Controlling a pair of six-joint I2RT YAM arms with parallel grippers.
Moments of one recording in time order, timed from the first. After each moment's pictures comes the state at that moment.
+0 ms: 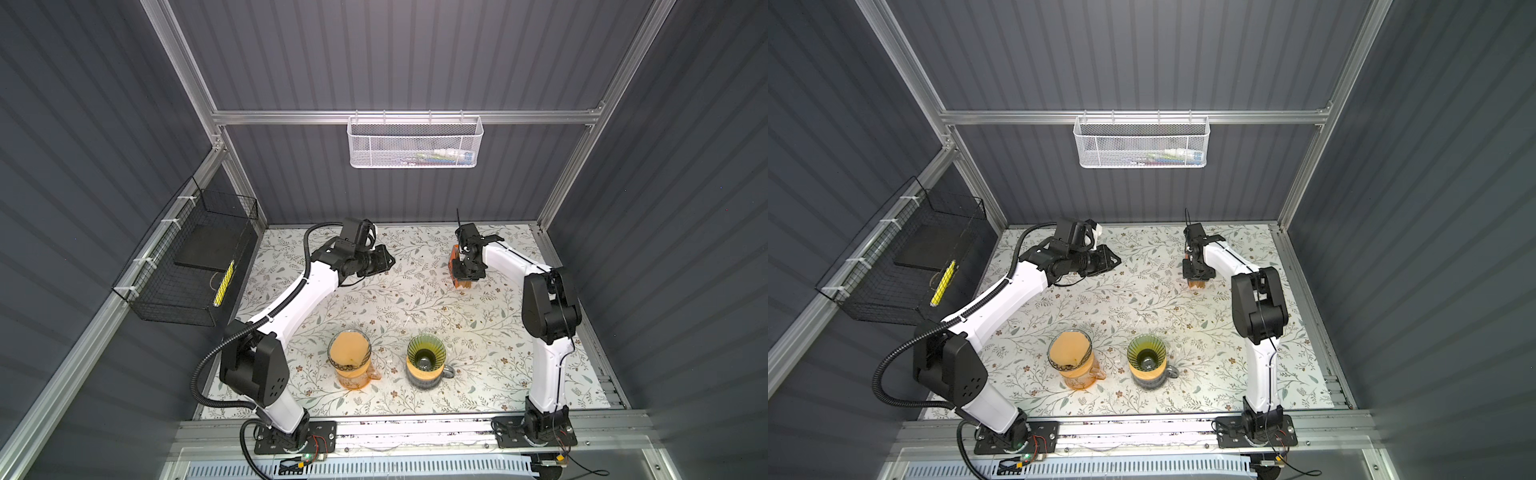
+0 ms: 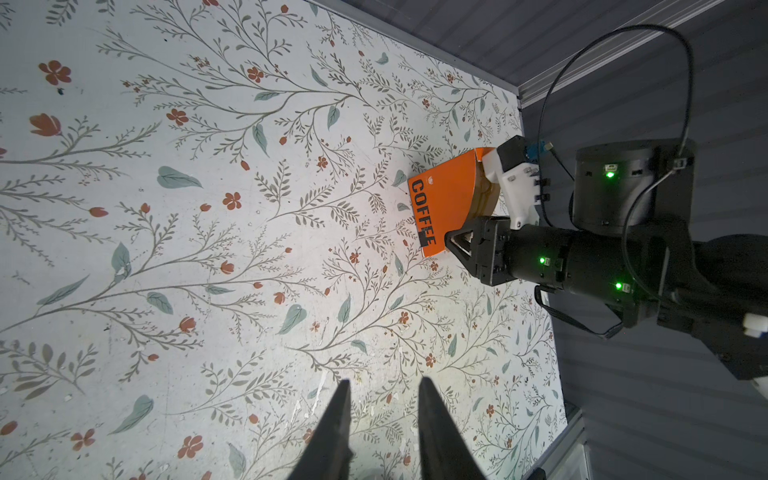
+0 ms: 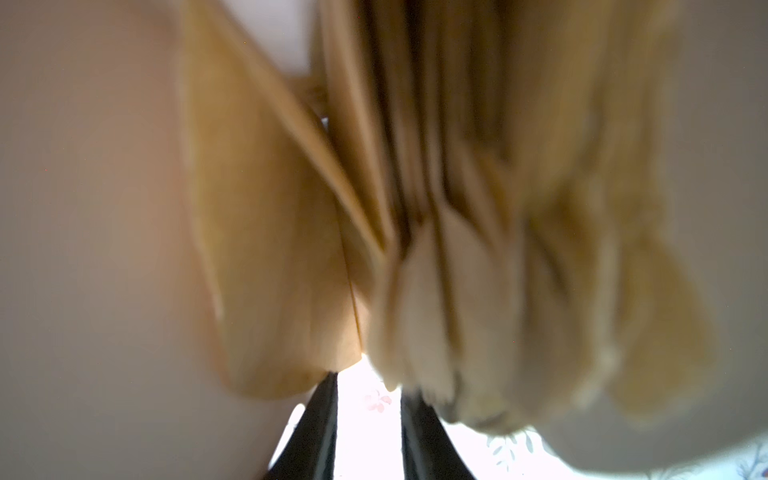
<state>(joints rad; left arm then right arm) -0.48 1.64 1.47 -0.57 0.31 -0.60 0.29 2.10 1.65 -0.81 0.07 0.26</state>
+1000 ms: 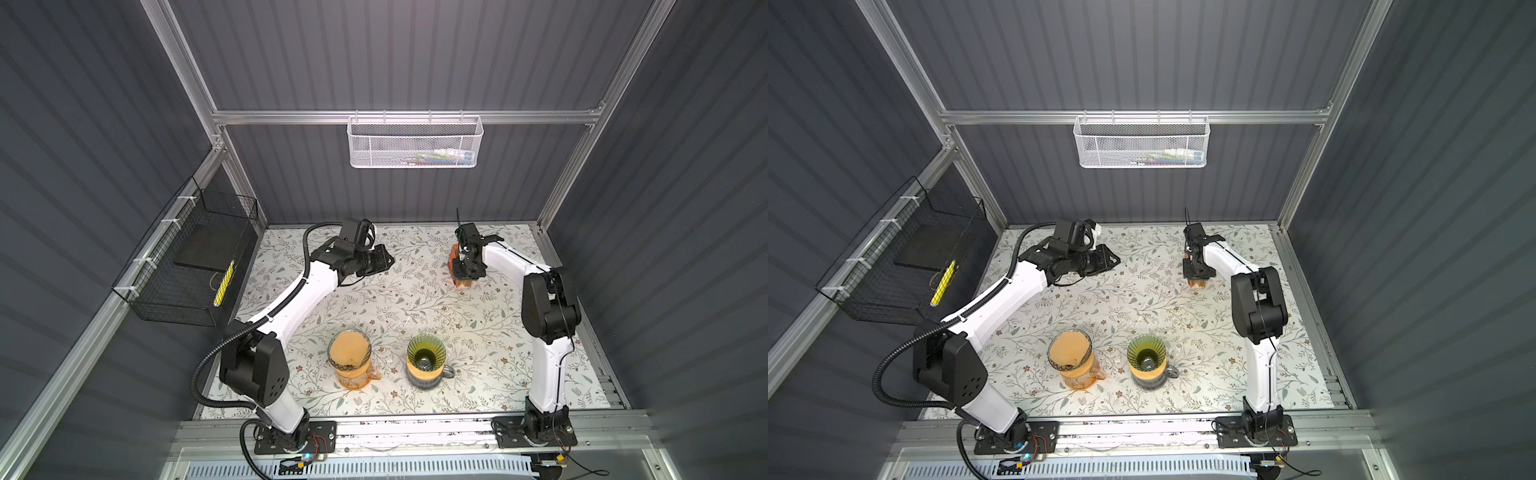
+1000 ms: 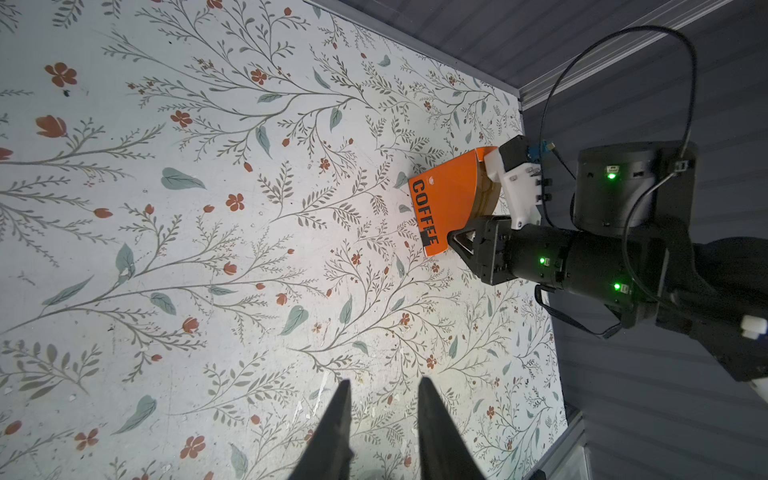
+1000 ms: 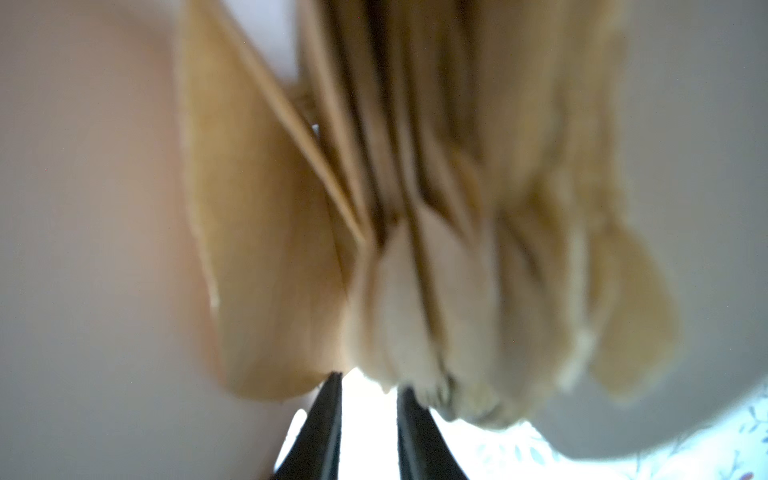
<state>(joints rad) -0.48 1.64 1.47 -0.57 0.31 -0.60 0.29 2.11 1.66 -0.79 0.09 0.24</state>
